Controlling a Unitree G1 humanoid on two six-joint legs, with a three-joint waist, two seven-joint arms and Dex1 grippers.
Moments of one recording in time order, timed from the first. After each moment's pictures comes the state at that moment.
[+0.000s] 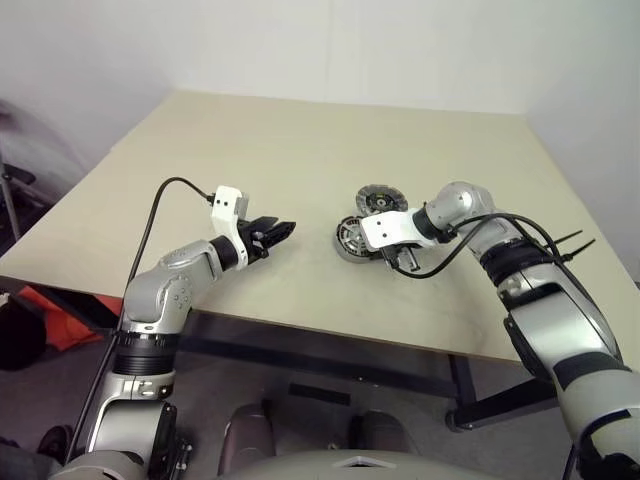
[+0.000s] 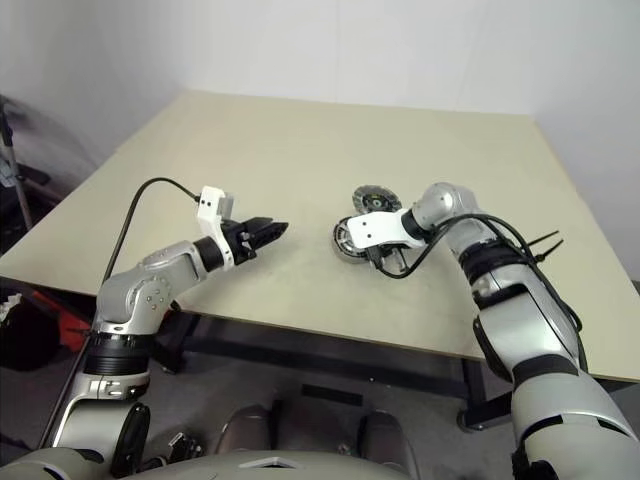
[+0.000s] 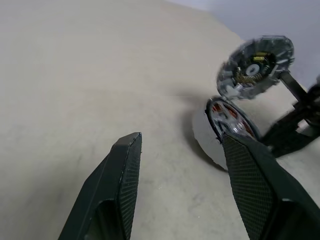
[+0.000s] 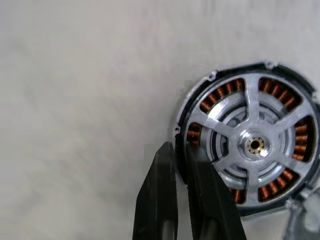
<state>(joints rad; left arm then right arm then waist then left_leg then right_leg) -0.41 0.30 0.08 -0.06 -0.55 0.78 -0.51 -0.86 -0.59 0.41 0.64 -0.23 -0.19 1.45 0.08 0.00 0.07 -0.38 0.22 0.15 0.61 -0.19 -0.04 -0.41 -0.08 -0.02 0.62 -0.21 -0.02</state>
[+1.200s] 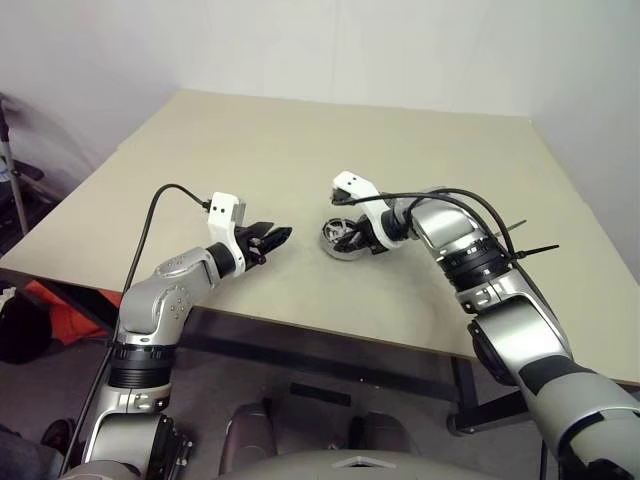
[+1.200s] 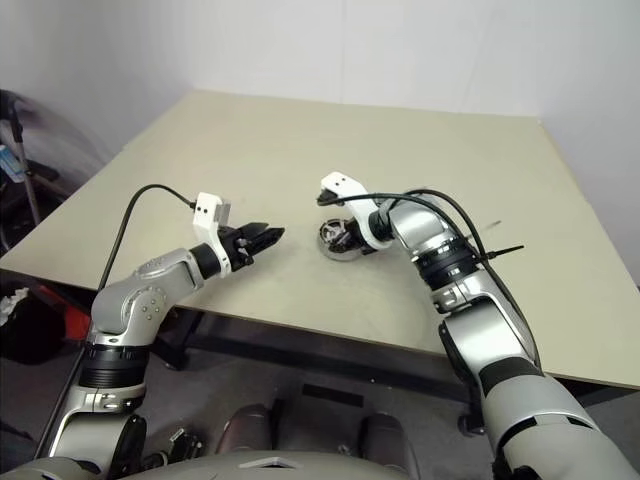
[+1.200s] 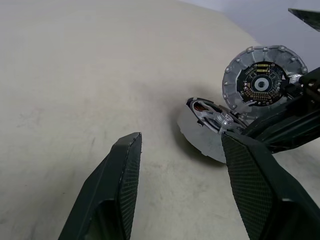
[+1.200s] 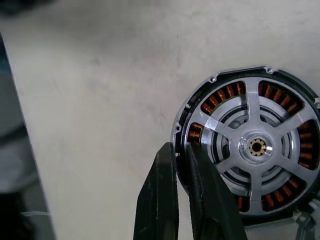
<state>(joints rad) -0.37 0.31 0.08 -0.12 -0.55 0.79 -0.48 -0.96 -0.33 0.35 0.36 -0.02 1.15 1.05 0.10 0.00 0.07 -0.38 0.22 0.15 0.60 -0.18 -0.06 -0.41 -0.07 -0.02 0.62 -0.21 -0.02</state>
